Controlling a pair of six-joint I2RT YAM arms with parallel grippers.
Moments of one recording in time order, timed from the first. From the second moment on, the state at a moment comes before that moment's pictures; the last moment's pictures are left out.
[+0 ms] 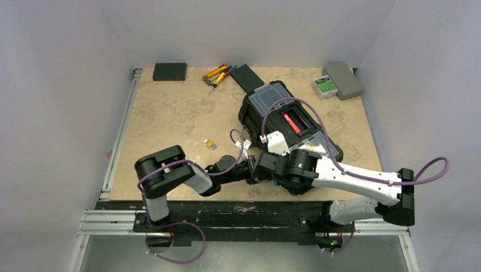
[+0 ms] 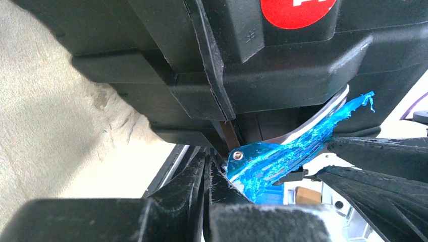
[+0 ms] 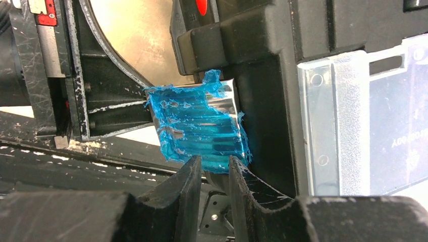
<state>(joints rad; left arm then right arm) -1.04 1.82 0.50 1.13 0.23 -1.28 1.25 1.23 1.18 -1.29 0.64 0.80</state>
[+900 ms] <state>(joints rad) -1.04 1.86 0.45 1.16 0.22 -1.31 1.25 1.28 1.08 -1.16 0.58 0.80</state>
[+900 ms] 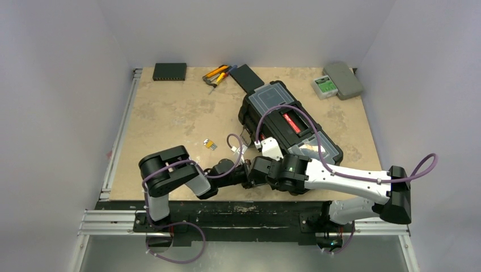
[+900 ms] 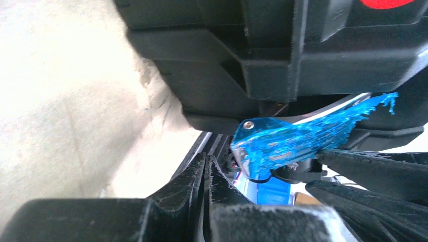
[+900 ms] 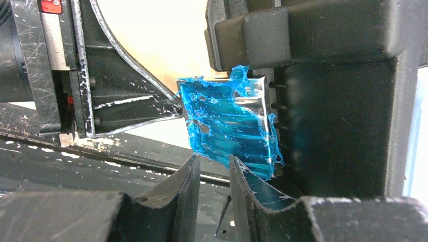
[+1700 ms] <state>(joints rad) -1.04 1.68 0.35 0.94 0.11 -1.31 1.25 1.27 1.08 -1.16 0.58 0.80</state>
